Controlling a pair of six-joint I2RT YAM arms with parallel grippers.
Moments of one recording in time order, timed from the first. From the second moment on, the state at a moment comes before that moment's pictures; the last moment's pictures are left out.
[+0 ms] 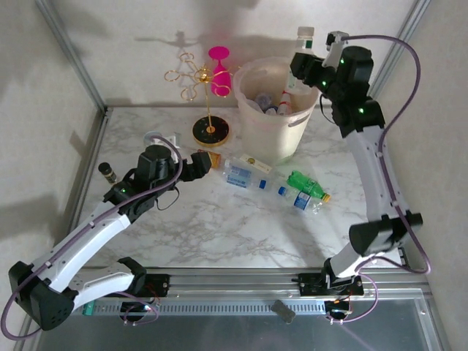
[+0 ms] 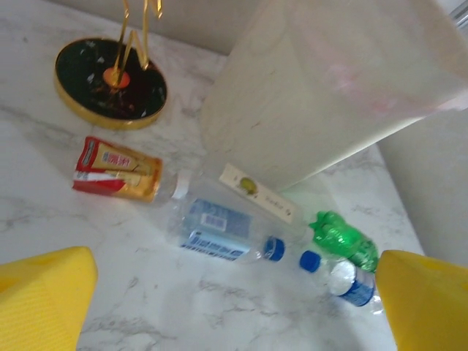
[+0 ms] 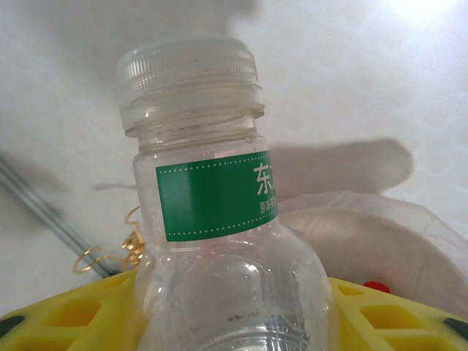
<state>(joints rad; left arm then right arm) -0.55 1.05 0.96 -0.38 -0.09 -0.62 0.23 1.63 1.96 -0.45 -0.19 0.37</state>
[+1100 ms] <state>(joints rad) -0.55 1.07 0.94 -0.35 -0.09 -0.61 0.31 2.13 2.27 -0.74 0.29 0.07</state>
